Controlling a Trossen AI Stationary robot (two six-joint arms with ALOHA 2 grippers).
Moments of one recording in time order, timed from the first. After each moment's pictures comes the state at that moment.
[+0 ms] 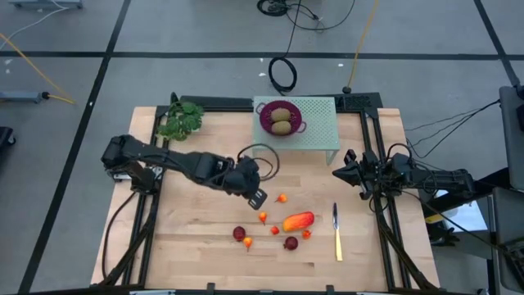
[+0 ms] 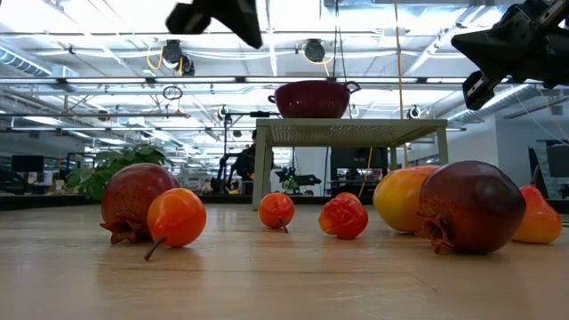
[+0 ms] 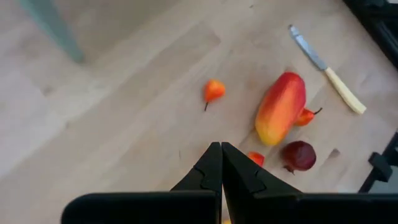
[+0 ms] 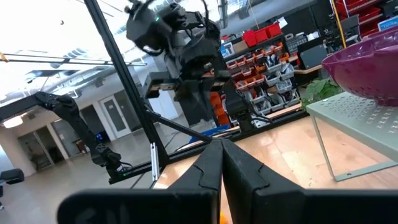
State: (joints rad) left arm -0.22 1.70 1.60 -0.93 -0.23 -1.01; right arm -0.04 0.01 0.01 0.19 -0.13 0.43
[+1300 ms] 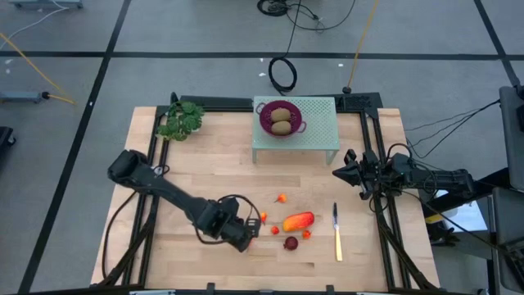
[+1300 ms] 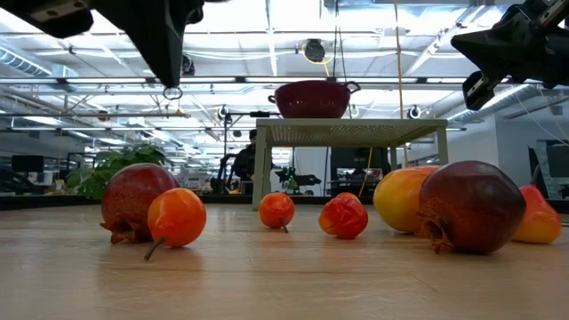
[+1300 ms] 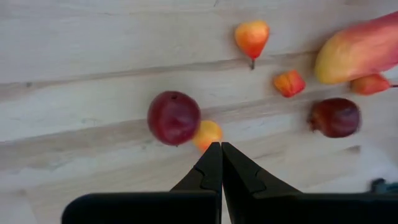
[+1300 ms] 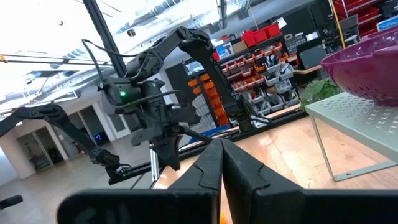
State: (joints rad) left arm -0.49 1.84 1.51 -0.94 -0.16 -1.96; right arm -0.04 0.01 0.01 0.19 -0.13 0.43
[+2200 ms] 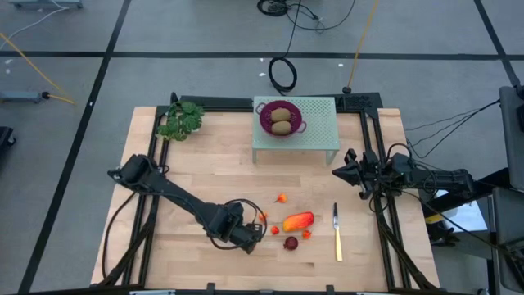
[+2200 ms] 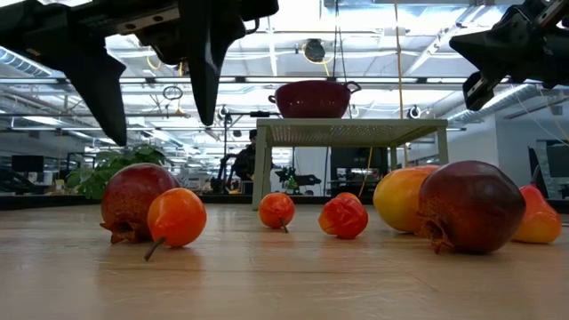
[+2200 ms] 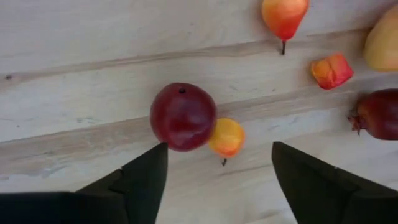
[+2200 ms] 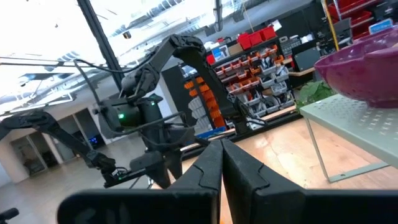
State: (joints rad) left arm -0.48 1.94 1.51 -0.92 -0.08 -1.93; right arm -0.04 0.01 0.01 0.19 -0.11 0.43
